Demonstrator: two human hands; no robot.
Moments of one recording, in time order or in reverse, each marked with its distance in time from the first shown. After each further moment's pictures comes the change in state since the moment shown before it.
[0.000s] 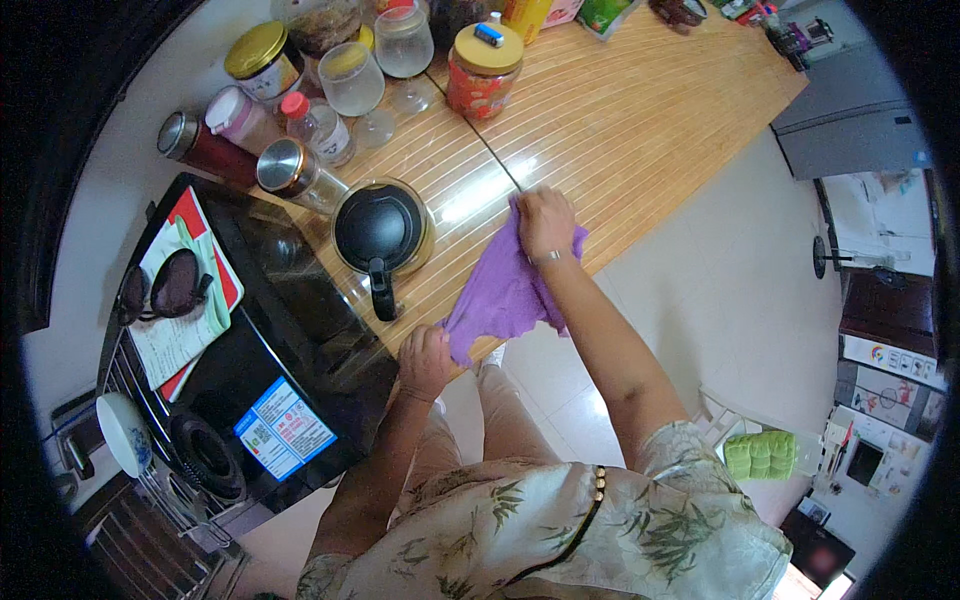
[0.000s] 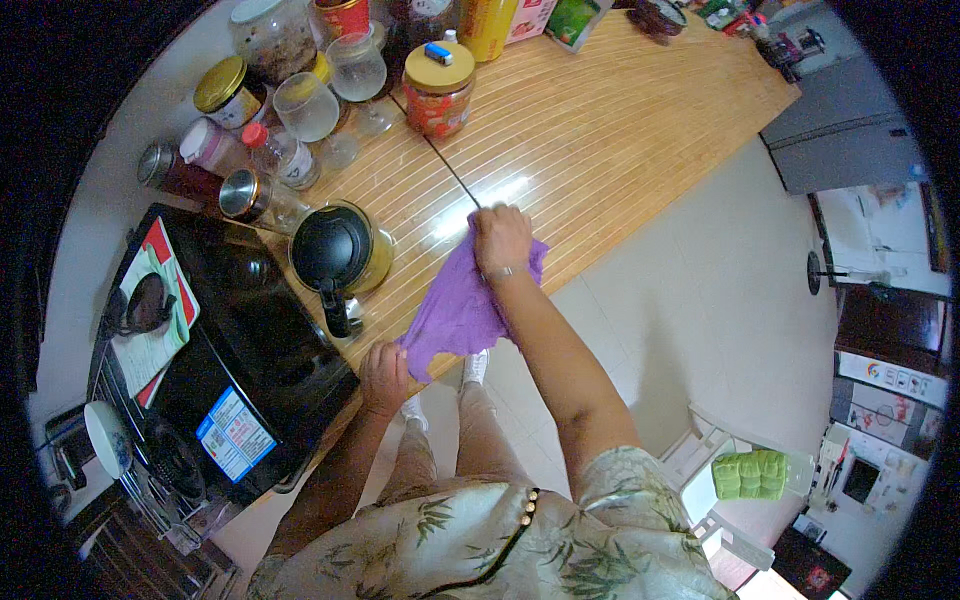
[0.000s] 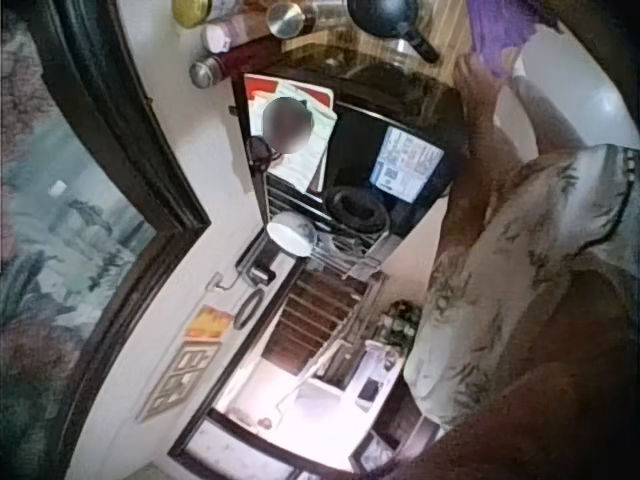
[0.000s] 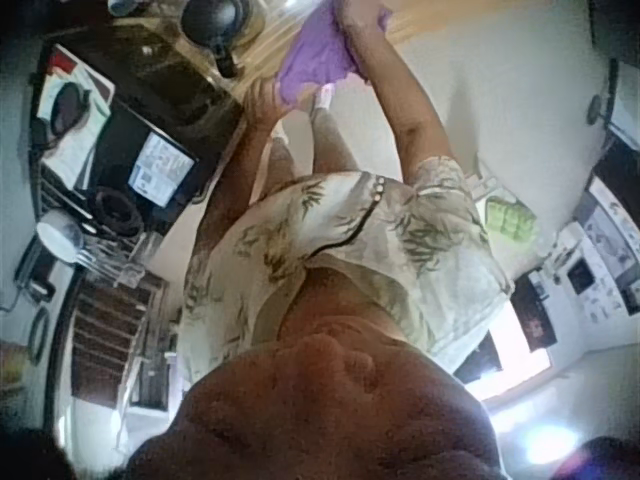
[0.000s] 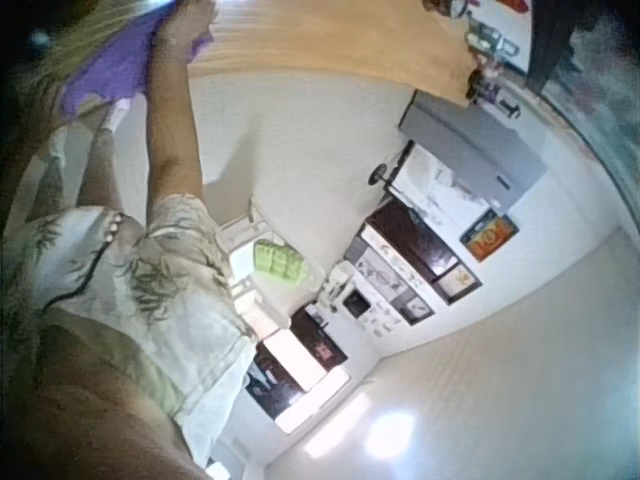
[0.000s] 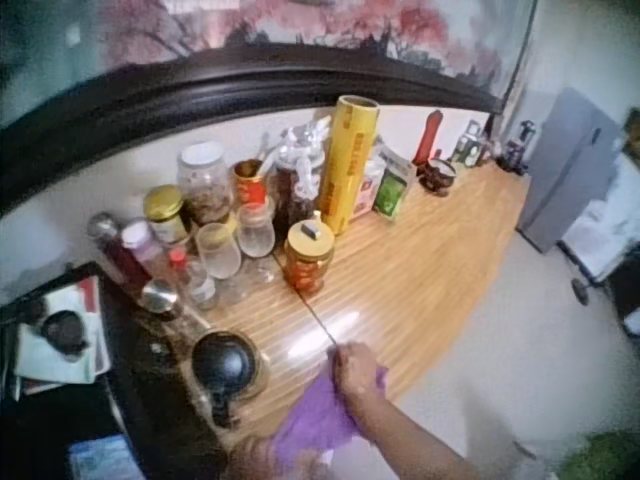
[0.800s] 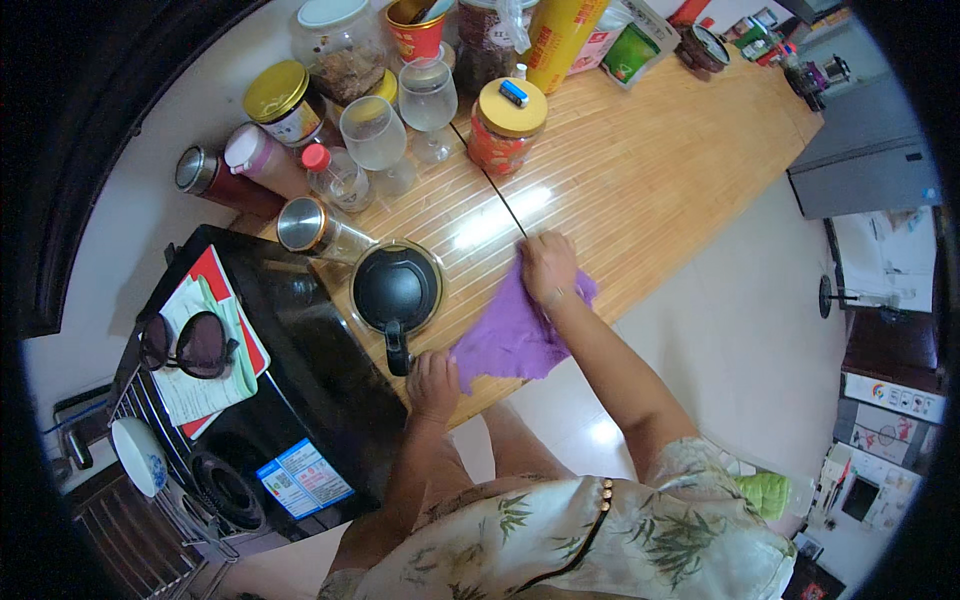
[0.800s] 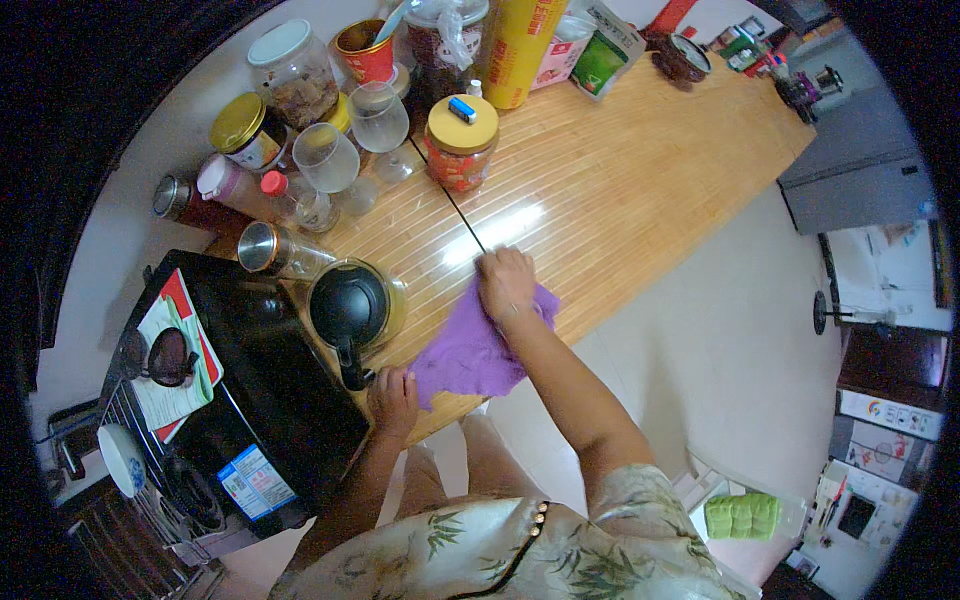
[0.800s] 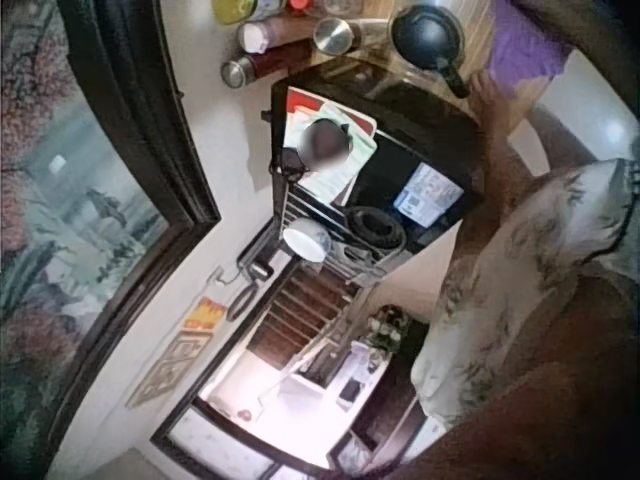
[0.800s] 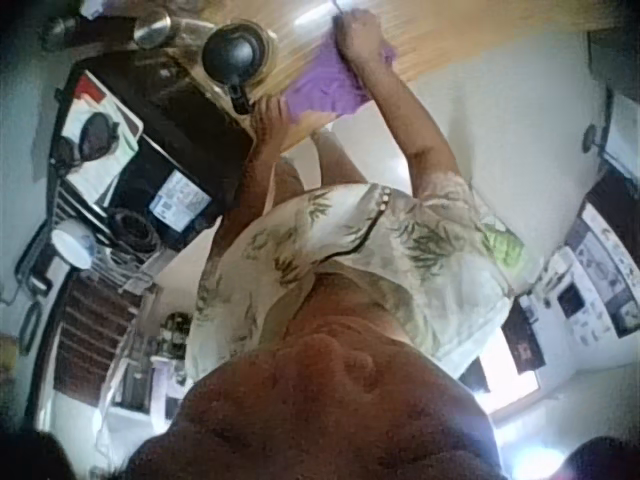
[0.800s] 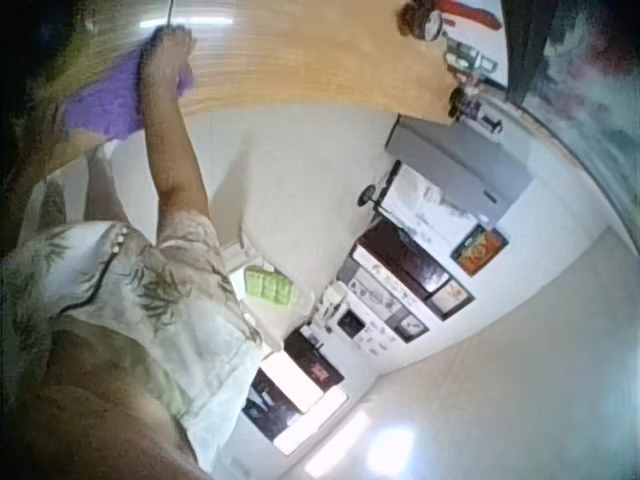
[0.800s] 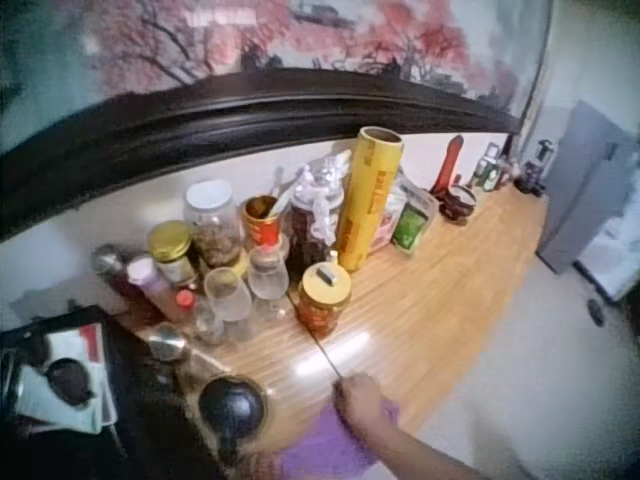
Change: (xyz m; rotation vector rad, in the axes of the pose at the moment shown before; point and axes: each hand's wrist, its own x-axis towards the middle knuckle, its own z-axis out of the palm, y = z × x) left_hand 0.038 0.003 0.006 0.089 0.101 -0.163; right_hand 0.031 -0.002 0.016 0.063 -0.059 -0.136
